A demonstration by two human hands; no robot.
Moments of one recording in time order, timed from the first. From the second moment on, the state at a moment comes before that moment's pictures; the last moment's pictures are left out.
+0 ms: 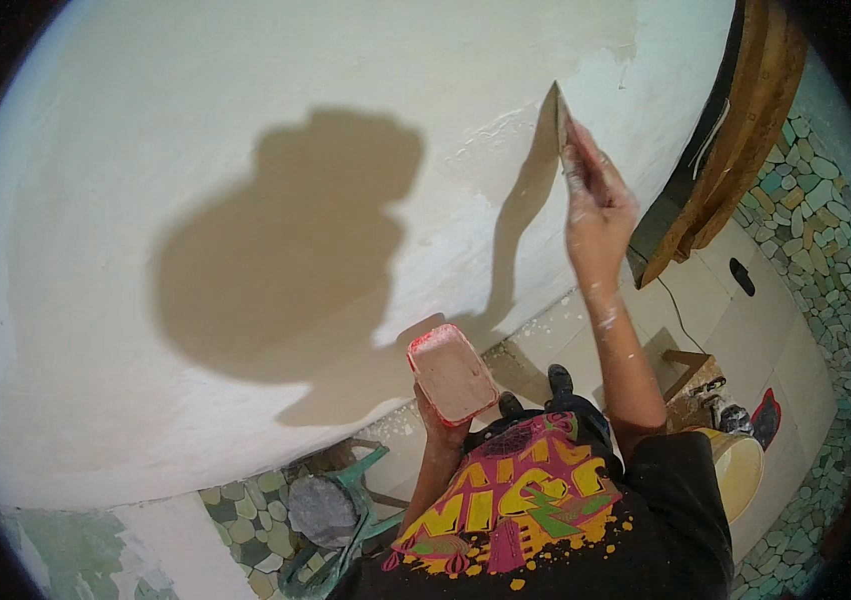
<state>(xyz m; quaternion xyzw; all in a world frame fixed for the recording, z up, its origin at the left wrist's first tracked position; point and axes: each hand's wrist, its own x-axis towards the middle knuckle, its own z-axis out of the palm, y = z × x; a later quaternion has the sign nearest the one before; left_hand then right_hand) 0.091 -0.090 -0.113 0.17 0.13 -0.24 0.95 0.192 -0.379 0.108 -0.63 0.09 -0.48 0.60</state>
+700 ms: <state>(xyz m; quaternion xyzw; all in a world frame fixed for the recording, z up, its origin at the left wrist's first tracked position) 0.095 -0.077 -0.131 0.20 0.11 -0.23 0.95 0.159 -0.378 0.115 -0.76 -0.05 -0.53 0.37</state>
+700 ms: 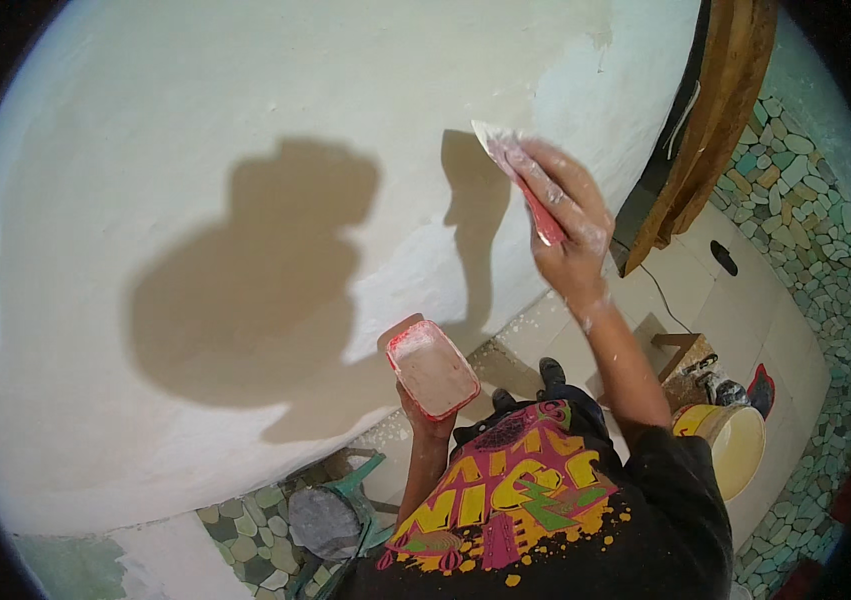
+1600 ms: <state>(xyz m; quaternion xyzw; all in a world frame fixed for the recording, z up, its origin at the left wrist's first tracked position) 0.093 -0.084 -0.132 0.17 0.14 -0.25 0.94 0.170 -0.418 0.095 -0.60 0.12 -0.52 0.59</state>
